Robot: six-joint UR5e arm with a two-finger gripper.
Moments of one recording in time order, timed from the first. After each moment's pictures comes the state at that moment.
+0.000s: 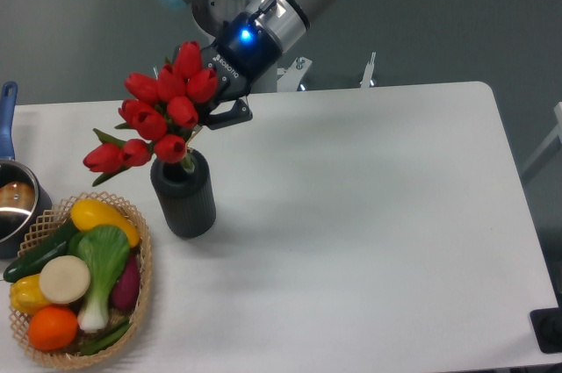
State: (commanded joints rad) arm 2.61 -1.52 -1.97 -0.80 0.32 0.93
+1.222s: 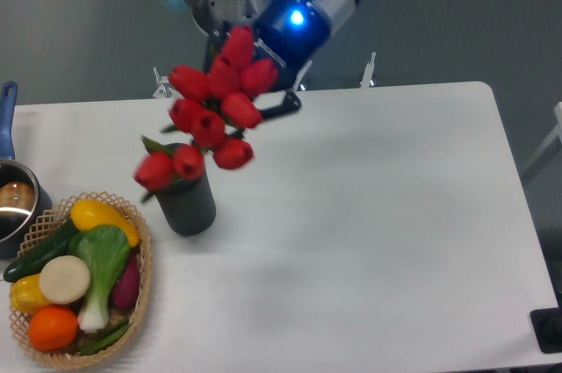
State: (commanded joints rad) arm 2.66 -1.71 -1.64 -0.79 0.58 0.74
